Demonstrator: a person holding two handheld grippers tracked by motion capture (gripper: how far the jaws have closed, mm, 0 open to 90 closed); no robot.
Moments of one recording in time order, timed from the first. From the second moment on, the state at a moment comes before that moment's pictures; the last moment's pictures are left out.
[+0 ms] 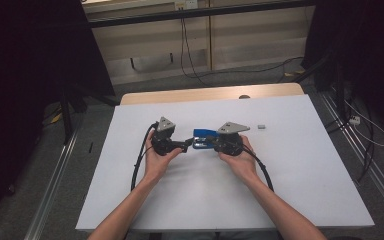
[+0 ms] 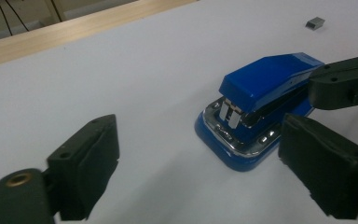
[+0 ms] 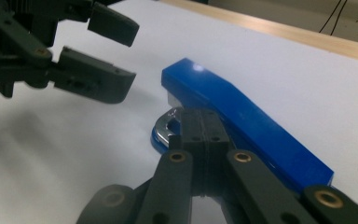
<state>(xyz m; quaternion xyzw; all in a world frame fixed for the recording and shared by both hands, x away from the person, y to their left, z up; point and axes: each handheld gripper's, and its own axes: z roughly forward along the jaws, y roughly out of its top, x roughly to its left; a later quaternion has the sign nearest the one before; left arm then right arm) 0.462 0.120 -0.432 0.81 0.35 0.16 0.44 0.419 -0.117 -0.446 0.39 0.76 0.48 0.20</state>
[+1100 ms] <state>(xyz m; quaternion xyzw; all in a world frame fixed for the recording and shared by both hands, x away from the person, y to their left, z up) 0.467 0.099 -0.440 0.83 0.34 0.15 0.41 0.429 -0.113 -0.460 0.41 0.79 0.42 0.18</state>
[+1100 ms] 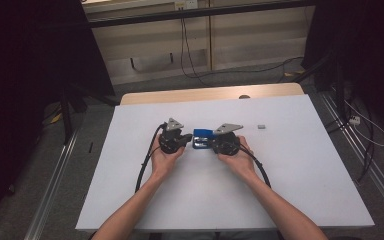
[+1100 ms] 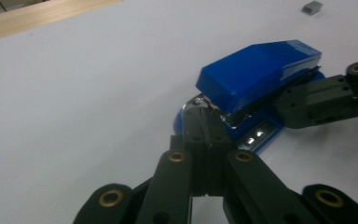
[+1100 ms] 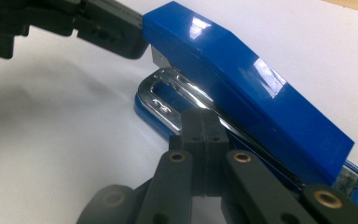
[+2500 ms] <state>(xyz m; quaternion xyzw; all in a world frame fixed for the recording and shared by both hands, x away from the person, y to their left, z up) 0.471 0.097 -0.439 0.82 0.33 0.14 0.45 0.429 -0.112 -0.460 0.41 0.79 0.42 0.18</state>
